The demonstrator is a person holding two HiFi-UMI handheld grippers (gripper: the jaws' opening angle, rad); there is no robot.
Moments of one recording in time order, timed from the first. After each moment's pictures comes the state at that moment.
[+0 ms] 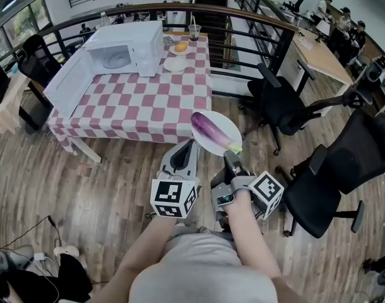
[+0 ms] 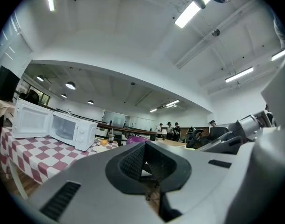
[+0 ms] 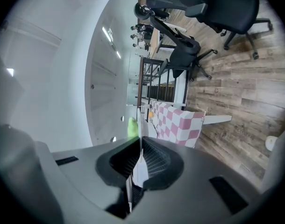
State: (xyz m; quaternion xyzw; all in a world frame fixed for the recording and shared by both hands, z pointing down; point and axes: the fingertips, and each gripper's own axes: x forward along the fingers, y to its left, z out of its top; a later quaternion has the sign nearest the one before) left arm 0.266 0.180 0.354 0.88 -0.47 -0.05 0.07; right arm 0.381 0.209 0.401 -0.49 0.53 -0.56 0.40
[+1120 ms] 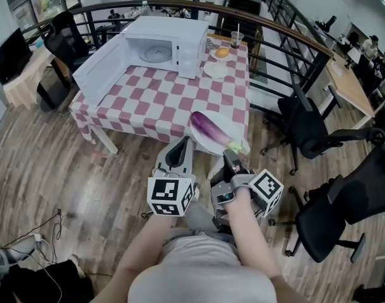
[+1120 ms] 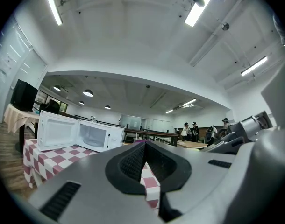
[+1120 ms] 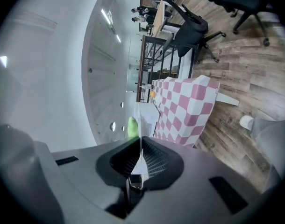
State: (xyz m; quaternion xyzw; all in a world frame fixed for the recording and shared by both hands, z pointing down) left arm 0.109 0.120 0.352 0.82 -0.56 -0.05 0.06; right arm 0.241 0.129 0.404 -0.45 0.57 -0.59 0.35
